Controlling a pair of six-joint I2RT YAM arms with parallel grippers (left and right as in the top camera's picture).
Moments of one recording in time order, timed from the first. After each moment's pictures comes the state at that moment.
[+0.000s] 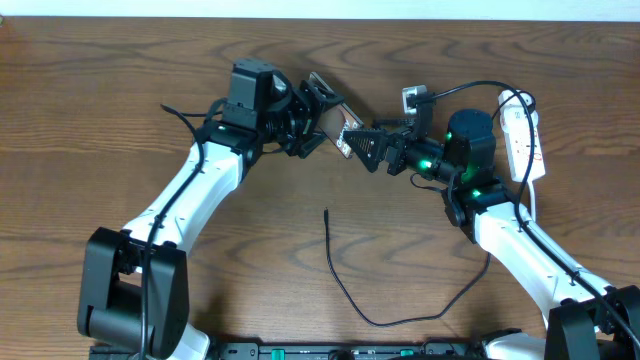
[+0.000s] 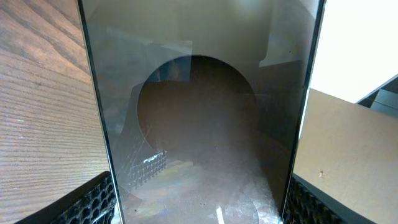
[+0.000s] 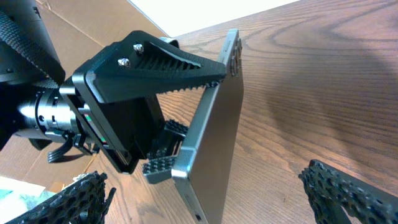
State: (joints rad) left arm -0.30 1.71 1.18 -0.16 0.65 -1.36; right arm 0.28 1.47 0.77 0.36 -0.70 0.54
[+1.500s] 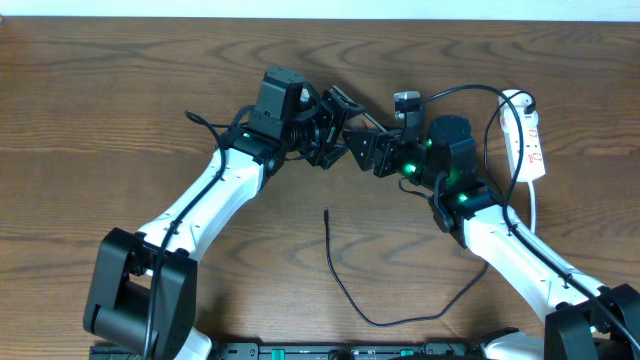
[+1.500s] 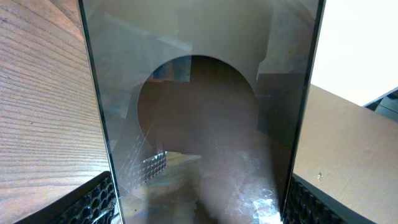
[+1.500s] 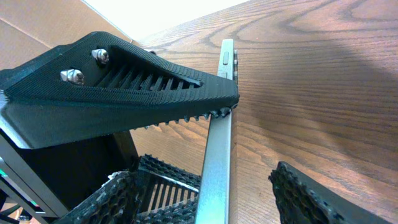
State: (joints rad) left arm -0.41 1.71 1.18 -0.15 0.60 -1.50; right arm 0.37 1.47 0.77 0.30 -0.47 0.53
